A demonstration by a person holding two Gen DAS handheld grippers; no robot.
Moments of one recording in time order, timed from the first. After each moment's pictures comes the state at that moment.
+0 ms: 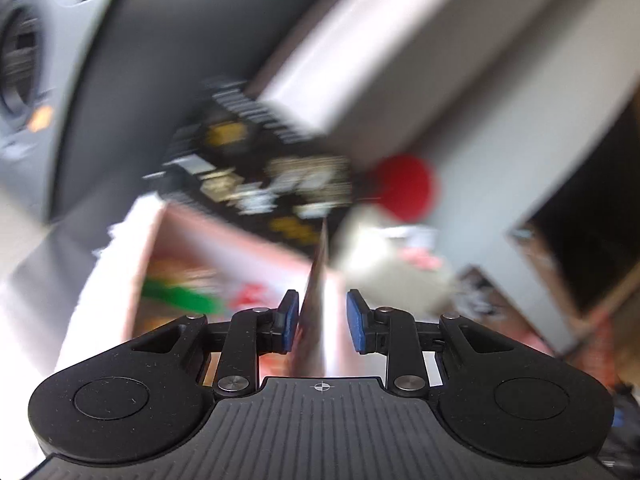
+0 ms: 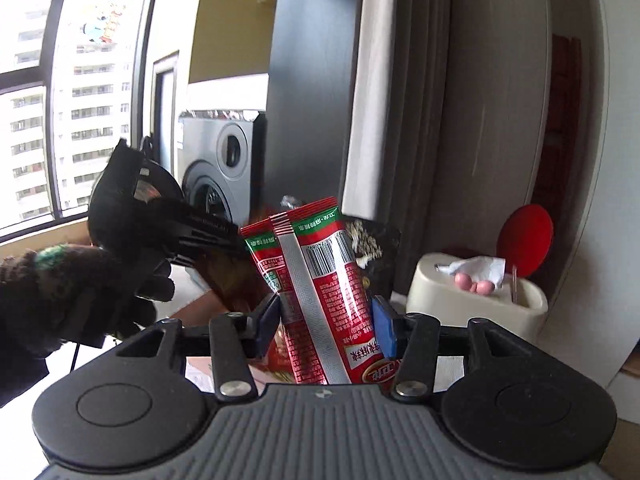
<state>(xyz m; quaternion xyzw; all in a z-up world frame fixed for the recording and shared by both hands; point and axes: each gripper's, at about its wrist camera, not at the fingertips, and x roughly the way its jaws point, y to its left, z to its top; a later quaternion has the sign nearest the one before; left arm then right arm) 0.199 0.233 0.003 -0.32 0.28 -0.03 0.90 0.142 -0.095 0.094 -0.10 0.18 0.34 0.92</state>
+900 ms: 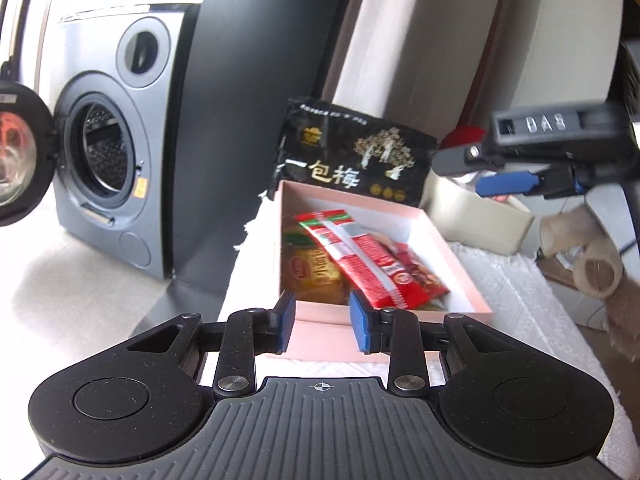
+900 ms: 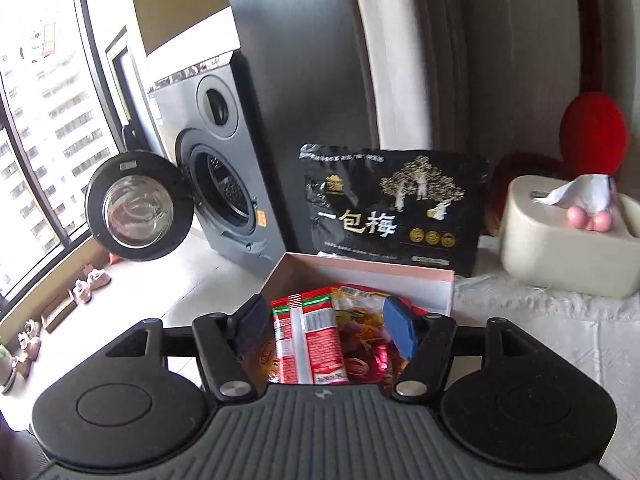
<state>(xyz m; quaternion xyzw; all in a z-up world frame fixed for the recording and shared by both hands) 0.072 0.199 -0.001 -0.15 0.25 0.06 0.95 0.235 0.033 0.068 -0.01 0.33 0.34 0.88</state>
